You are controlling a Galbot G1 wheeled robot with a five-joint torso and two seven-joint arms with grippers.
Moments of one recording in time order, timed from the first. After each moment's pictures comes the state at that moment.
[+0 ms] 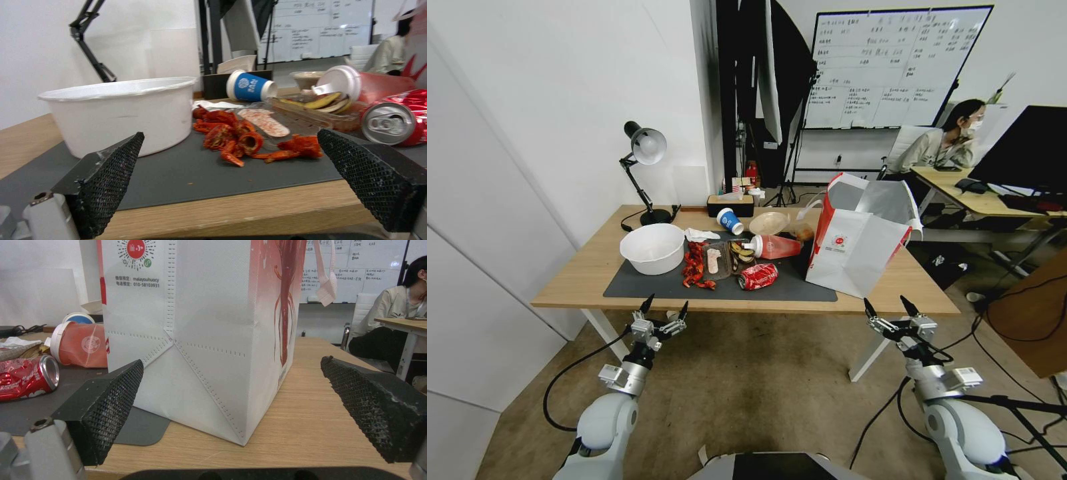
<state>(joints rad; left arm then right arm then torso) 1.56 -1.36 -0.68 -2.01 -0.23 -0.16 0.20 -1.64 1.29 0.93 2.04 0.45 0.16 -0.30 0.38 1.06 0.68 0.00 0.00</state>
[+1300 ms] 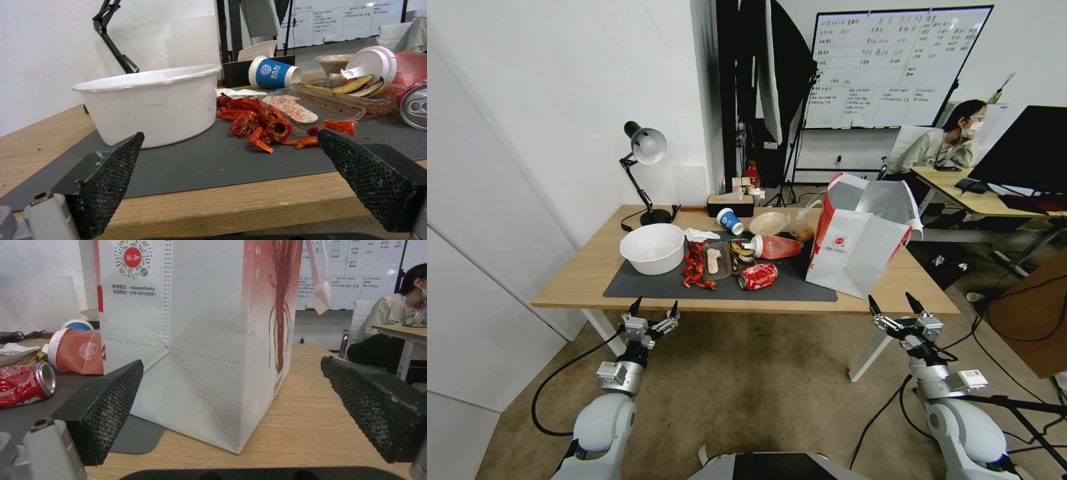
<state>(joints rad) 1.57 -1.35 -0.69 -2.03 -0.19 -0.13 0.15 -1.63 1.29 0.94 2.02 0.46 0.19 -0.31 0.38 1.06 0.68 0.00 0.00</state>
